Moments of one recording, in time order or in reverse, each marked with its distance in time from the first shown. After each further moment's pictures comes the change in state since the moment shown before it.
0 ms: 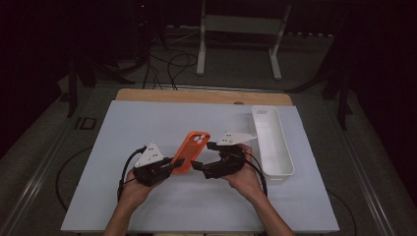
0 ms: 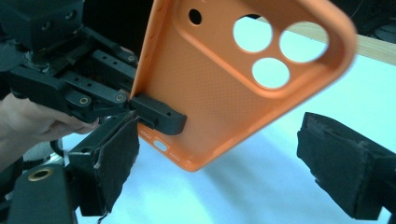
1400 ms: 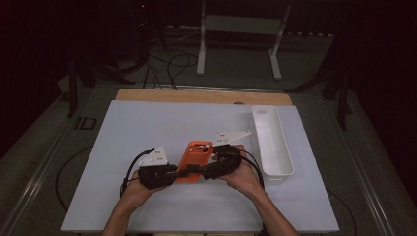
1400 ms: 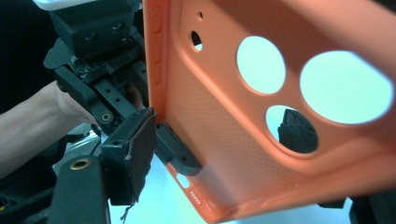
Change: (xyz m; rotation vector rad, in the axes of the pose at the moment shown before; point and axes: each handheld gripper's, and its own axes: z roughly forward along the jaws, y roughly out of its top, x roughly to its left) left arm 0.000 -0.005 0.010 0.064 -0.249 0.025; right arm -0.001 0.003 0.010 0.056 0.167 -0.037
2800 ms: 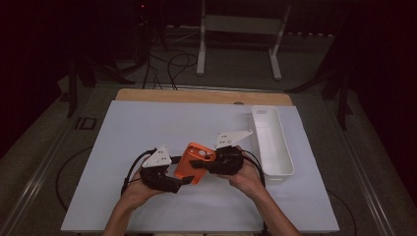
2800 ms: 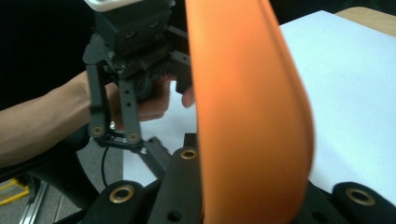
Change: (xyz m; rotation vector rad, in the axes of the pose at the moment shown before) left arm -0.007 0.006 0.004 0.024 0.062 0.007; right arm 0.001 0.001 -0.007 -0.004 0.103 -0.053
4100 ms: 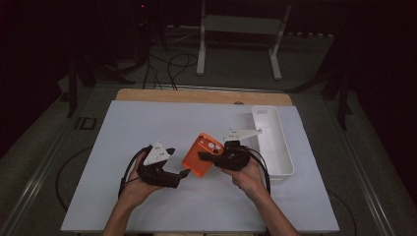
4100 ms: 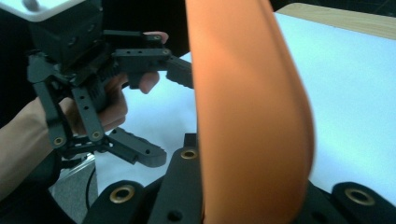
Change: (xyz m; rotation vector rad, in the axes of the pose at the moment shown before) left arm 0.002 0.007 -0.006 0.022 0.204 -0.023; right arm -0.012 -0.008 -0.012 -0.056 -0.153 0.155
